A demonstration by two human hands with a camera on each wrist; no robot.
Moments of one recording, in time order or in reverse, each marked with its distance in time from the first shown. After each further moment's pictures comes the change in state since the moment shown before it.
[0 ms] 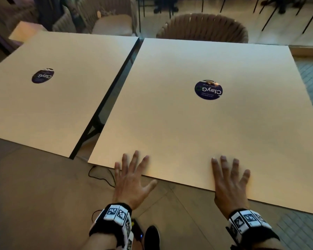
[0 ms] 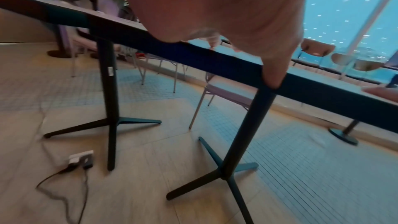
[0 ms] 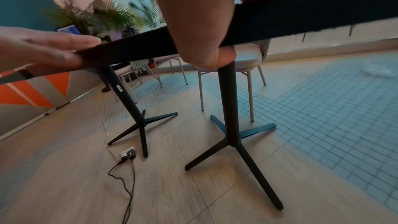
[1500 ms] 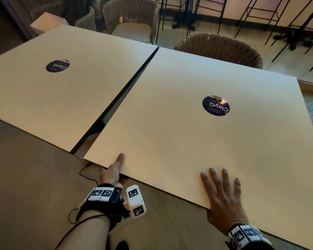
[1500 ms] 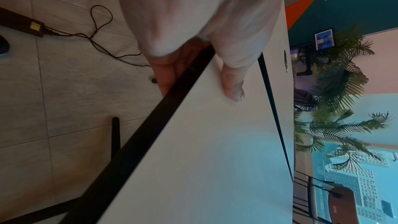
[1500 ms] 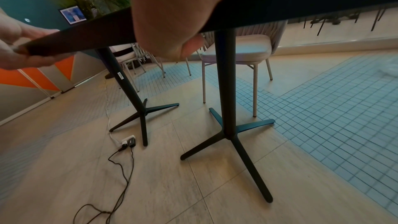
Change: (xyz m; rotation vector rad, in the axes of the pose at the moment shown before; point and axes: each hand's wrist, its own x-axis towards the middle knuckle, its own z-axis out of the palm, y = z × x) left_hand 0.052 -0.046 -0.012 -1.838 0.319 -1.019; right_hand 0.023 -0.013 -0.014 -0.018 -0.028 -0.309
